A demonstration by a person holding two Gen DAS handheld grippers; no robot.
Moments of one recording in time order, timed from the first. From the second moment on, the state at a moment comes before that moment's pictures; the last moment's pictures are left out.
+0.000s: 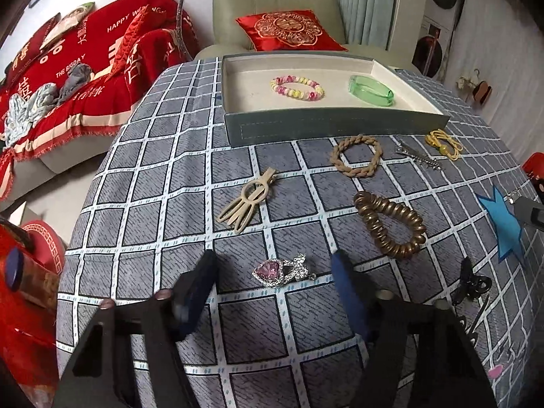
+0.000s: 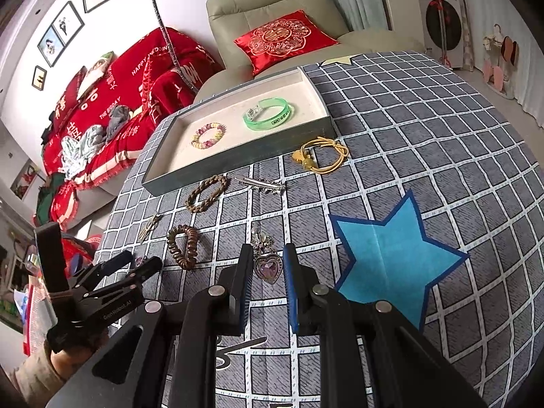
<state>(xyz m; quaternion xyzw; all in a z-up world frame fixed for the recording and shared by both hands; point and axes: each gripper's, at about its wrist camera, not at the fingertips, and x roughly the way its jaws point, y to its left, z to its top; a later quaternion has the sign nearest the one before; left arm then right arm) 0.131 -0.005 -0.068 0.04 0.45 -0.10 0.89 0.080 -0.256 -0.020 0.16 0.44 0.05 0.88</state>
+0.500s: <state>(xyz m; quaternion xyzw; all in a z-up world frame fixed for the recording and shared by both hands) 0.120 -0.001 -0.044 0.02 0.43 -0.13 0.89 0.083 -0.257 -0.012 0.16 0.43 0.06 0.89</state>
